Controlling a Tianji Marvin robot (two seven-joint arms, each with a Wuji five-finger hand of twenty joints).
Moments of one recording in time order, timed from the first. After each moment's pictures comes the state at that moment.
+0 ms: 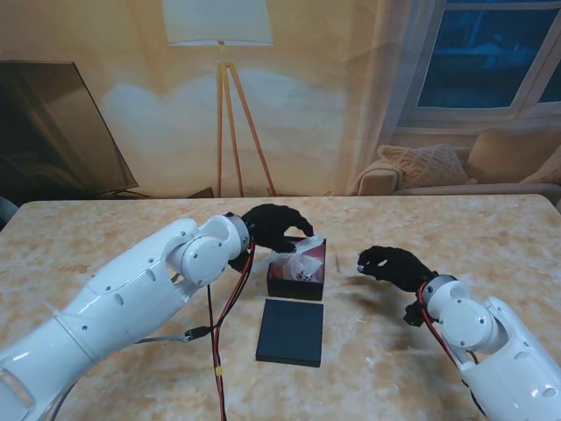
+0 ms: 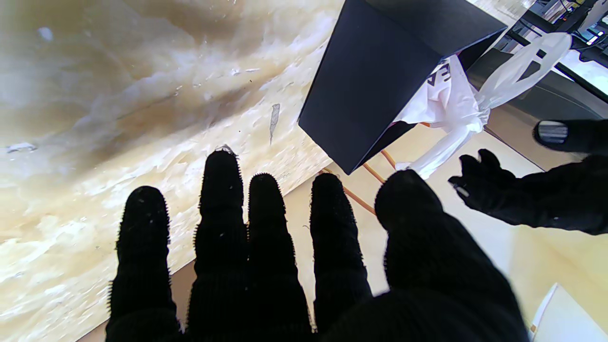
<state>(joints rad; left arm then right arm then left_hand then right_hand) 0.89 -1.13 -0.65 -1.34 0.56 -0.05 -0.23 -1.47 -1.07 1.31 -1.43 -0.43 -0.09 0.20 0.73 -0.58 0.91 -0.17 0.62 0.03 0.32 0.38 0.52 0.08 0.45 0.49 0.46 0.19 0.51 0.84 0.22 0.16 0.98 0.77 0.72 -0.22 0.37 -0.08 0.54 -0.02 0.52 0.72 0.71 0.15 0.38 0.58 0.75 0.11 0.53 0.54 0.28 0.38 1.00 0.44</state>
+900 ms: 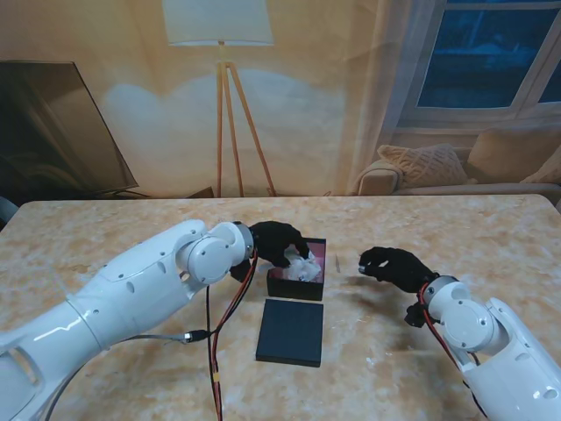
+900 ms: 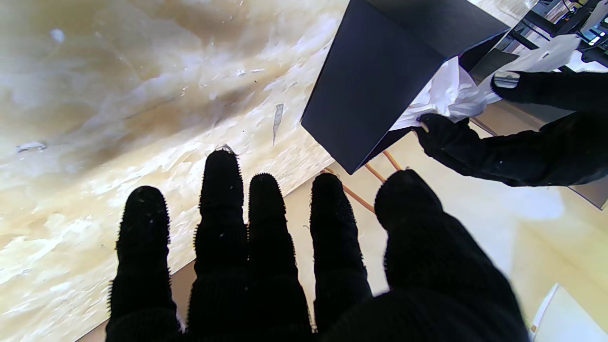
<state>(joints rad) 0.78 -1.15 -0.49 -1.20 0.44 -0.07 -0.27 -1.47 -1.07 1.31 -1.43 -0.43 -0.09 0.20 0.83 -0.64 0.96 -0.17 0.67 0.10 0.36 0.32 0.55 0.09 0.45 0.42 0.55 0.15 0.53 0.81 0.34 0.09 1.00 0.69 0.72 -0.22 0.37 -0.08 0.54 -0.02 0.52 0.72 0.71 0.15 0.38 0.58 0.75 0.11 0.54 0.54 0.28 0.38 1.00 0.44</state>
